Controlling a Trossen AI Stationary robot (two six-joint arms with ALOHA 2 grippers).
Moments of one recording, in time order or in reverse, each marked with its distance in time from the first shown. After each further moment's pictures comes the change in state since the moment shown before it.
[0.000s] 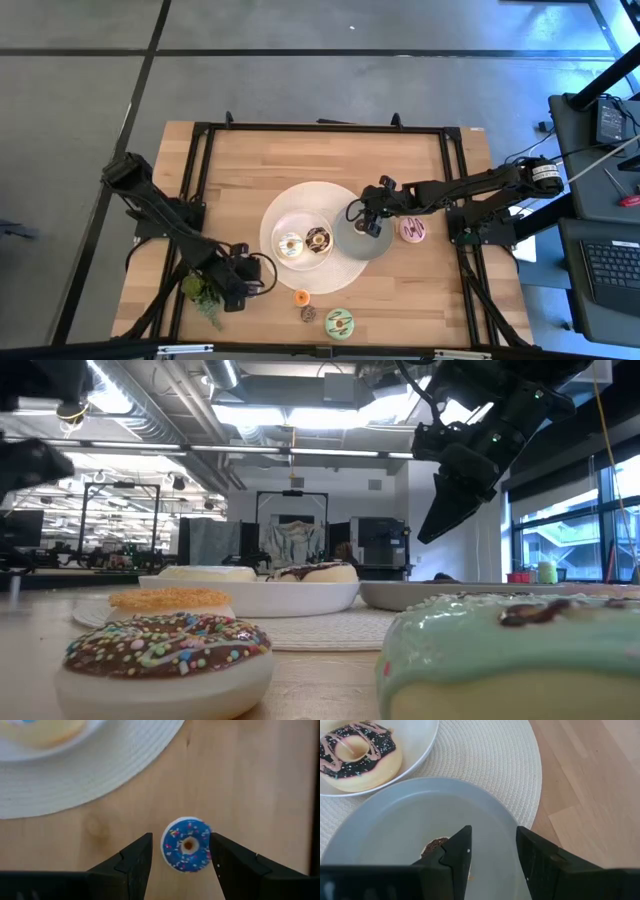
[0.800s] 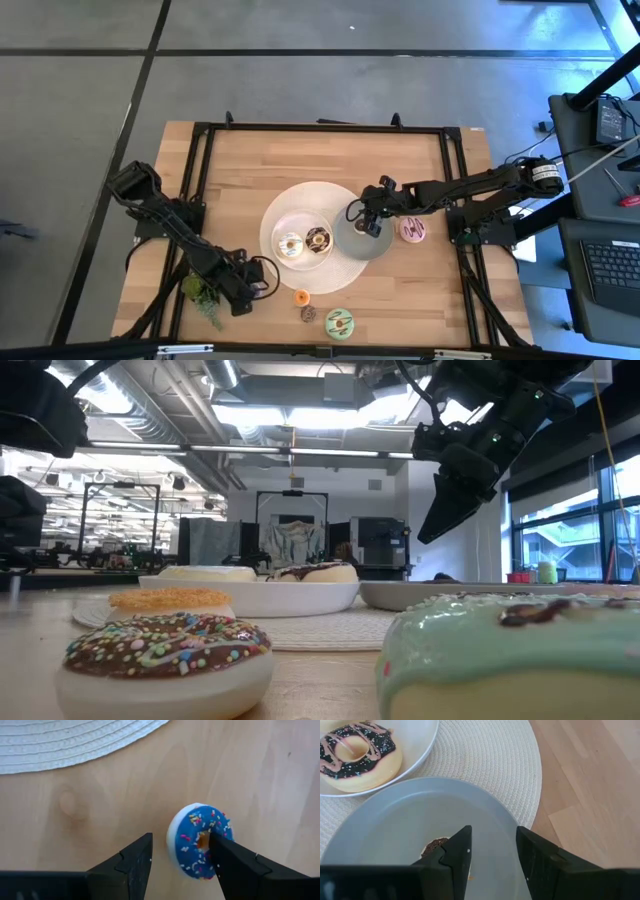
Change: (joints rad) left arm 0.001 0.111 0.000 0.058 0.044 -0.184; right arm 0.000 0.000 0.000 0.001 0.001 0.001
